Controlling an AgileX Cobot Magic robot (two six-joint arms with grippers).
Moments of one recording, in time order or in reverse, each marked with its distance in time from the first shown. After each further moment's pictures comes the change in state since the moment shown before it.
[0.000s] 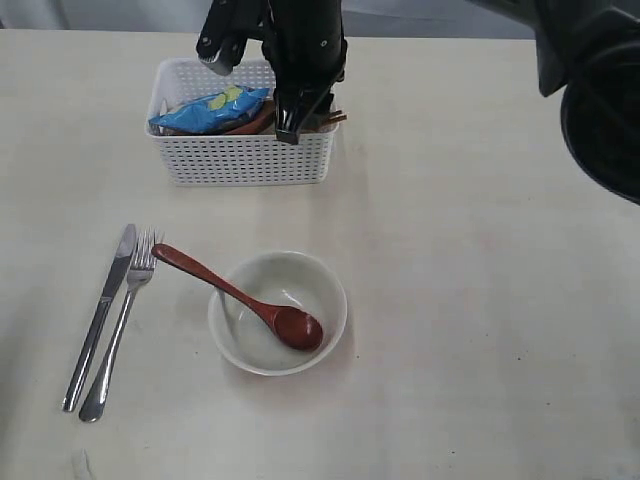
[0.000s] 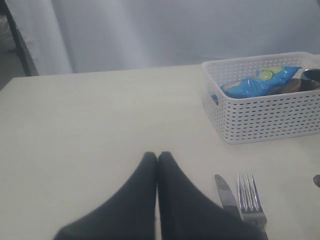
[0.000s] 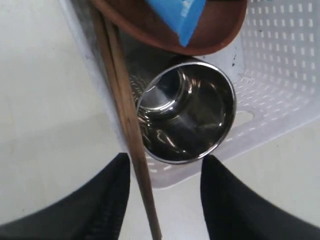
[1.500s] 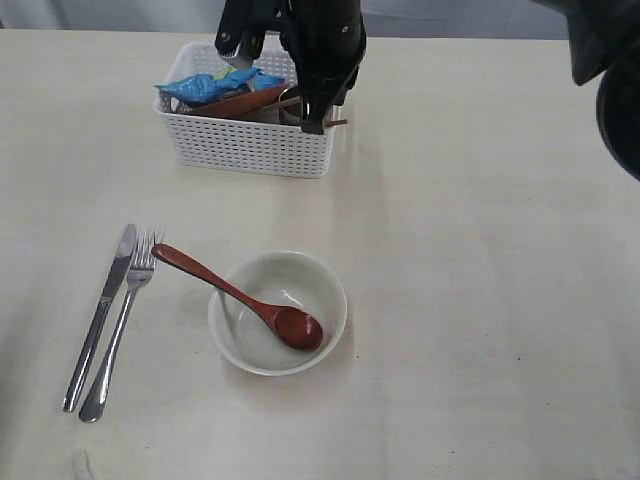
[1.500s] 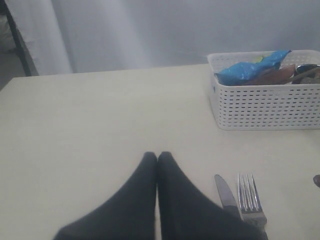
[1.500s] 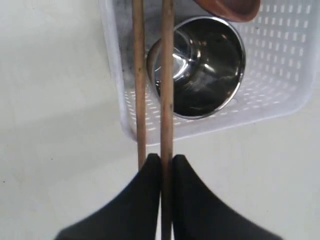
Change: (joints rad) left arm 0.000 0.000 0.000 0.000 0.000 0.000; right arm -0.007 -0.050 0.040 -0.066 0.009 -0.046
